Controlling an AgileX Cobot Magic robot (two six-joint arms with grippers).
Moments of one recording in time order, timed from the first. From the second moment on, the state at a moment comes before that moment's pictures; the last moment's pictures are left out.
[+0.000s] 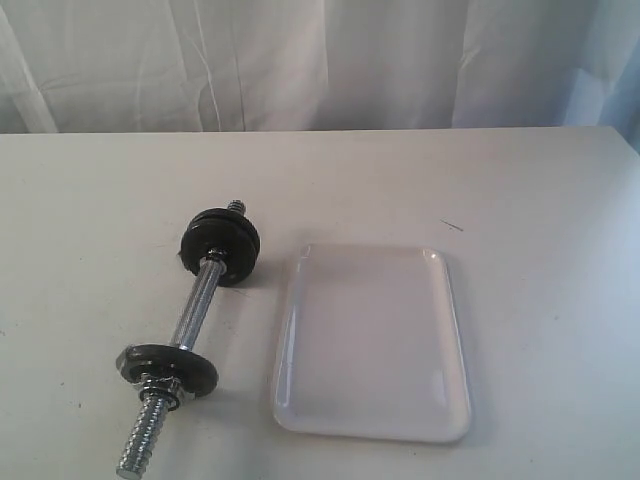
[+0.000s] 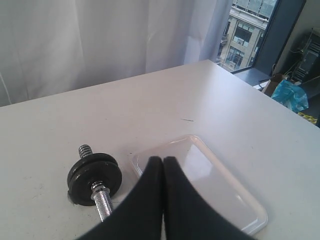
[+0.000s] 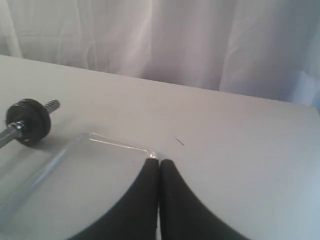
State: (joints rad) left arm -0.22 0.59 -0.70 -0.89 0.63 0.75; right arm 0.21 0.22 -0.45 0.11 0.54 -0.10
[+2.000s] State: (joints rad) left arm -0.15 0.25 -0.30 -0.61 0.44 0.52; right arm 0.02 0.01 -0.01 0.09 0.36 -0.08
